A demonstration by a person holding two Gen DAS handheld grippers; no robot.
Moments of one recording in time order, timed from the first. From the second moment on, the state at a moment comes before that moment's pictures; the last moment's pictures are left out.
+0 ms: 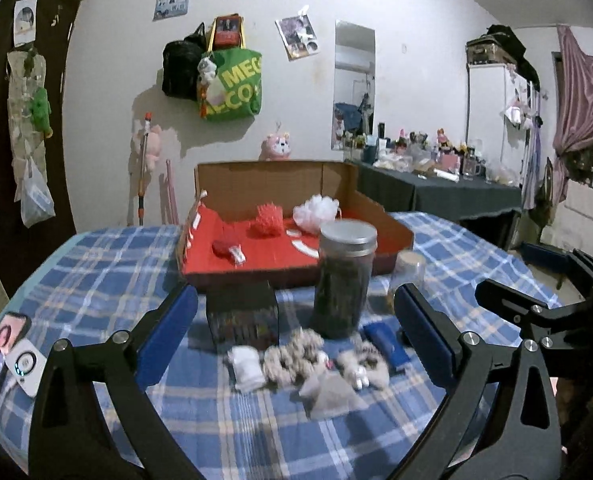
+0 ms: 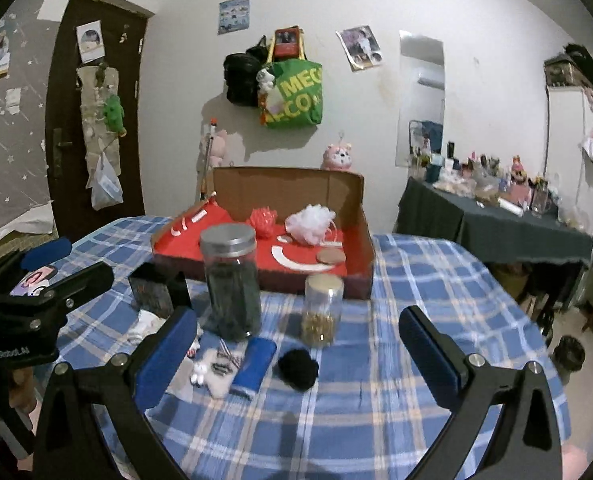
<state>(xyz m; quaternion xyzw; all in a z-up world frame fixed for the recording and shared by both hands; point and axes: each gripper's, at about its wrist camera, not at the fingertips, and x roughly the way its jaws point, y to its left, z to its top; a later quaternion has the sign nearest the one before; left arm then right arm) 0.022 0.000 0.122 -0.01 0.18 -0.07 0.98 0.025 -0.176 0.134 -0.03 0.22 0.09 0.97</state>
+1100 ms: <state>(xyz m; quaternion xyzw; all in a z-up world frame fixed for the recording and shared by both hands) 0.064 0.017 0.055 -0.02 0.30 -0.08 0.95 0.064 -0.199 0.058 0.02 0.32 0.08 0.94</state>
